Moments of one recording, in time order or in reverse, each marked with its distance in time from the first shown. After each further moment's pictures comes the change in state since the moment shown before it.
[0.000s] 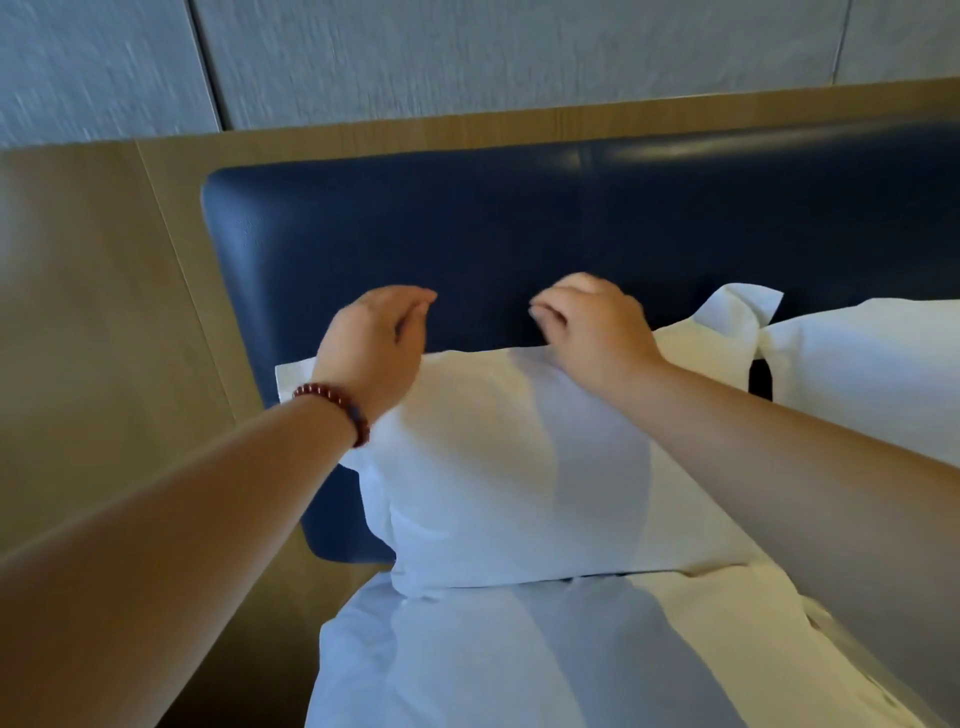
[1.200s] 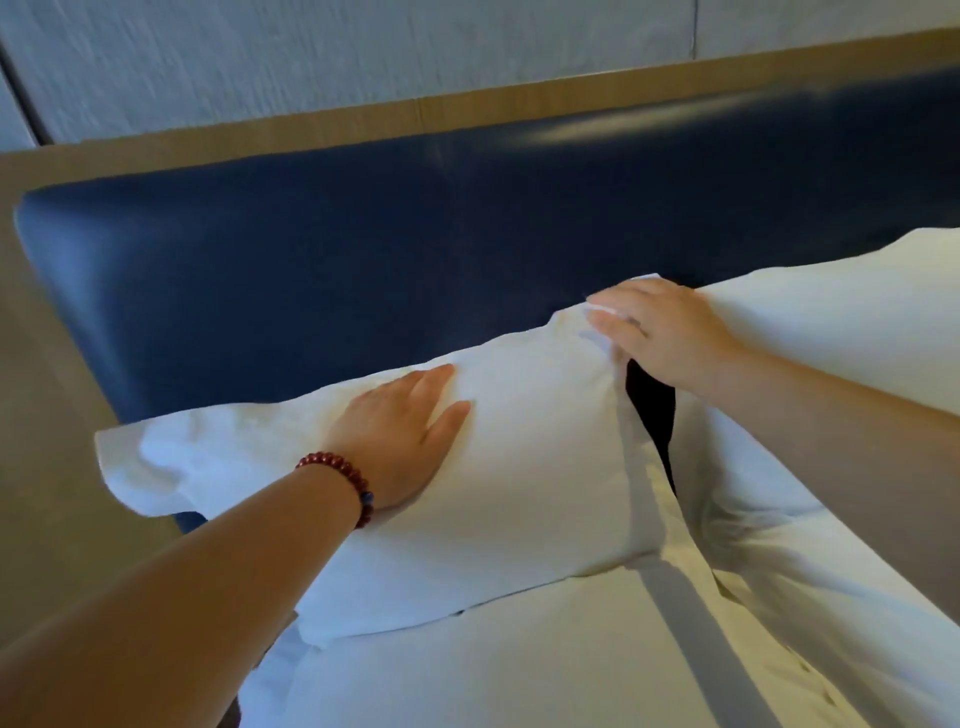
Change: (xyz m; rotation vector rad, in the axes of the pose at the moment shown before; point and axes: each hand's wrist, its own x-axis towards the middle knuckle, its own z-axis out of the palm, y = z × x) left_hand -0.033 0.073 0.088 0.328 -0.609 0.060; right_hand -0.052 0.165 -0.072 -0.152 -0.148 0.055
